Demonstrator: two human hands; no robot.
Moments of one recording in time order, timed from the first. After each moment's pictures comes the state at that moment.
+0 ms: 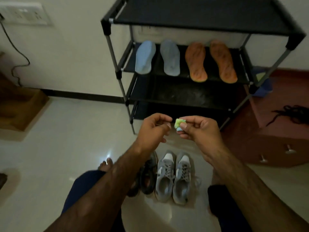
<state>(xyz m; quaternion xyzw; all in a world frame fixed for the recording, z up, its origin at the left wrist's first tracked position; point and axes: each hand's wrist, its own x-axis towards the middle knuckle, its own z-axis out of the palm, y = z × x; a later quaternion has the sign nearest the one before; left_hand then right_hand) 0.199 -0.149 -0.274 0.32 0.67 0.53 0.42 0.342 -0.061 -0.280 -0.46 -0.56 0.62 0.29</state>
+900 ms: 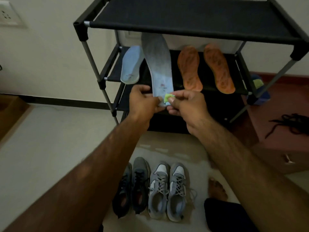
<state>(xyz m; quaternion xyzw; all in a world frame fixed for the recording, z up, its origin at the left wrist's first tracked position) 0.148 -0.020 -0.252 0.19 0.63 0.65 0.38 0.264 0.048 -0.257 -0.48 -0.55 0.60 0.32</state>
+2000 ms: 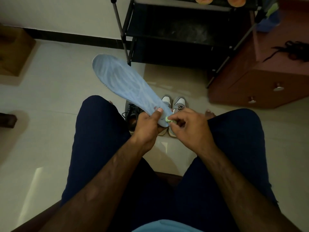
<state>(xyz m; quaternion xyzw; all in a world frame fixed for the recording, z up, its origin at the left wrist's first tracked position) 0.299 -0.302 -0.324 0.04 0.56 0.62 0.56 0.434 -0.230 -0.331 -0.39 -0.84 0.33 0.19</state>
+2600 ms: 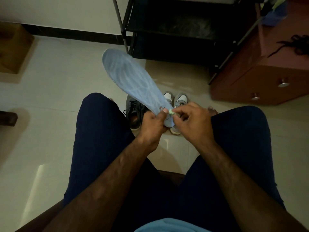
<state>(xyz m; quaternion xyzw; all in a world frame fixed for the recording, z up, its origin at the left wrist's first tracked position) 0.305 -0.300 -0.336 0.06 0.60 0.59 0.54 0.424 -0.220 -0.342 -0.42 -0.82 0.31 0.22</state>
